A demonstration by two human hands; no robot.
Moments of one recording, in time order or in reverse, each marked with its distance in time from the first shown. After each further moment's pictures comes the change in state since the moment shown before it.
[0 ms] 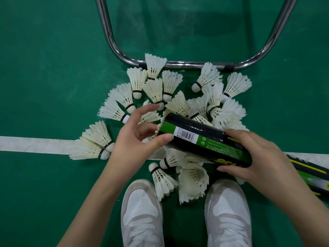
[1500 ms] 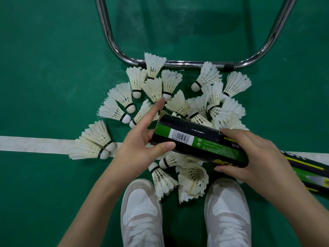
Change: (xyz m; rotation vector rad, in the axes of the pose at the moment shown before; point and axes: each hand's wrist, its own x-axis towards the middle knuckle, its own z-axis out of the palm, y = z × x) left_hand -0.003 -0.004 0.003 0.037 -0.190 0.083; right_hand -0.002 -0.002 0.003 -0.025 0.009 -0.020
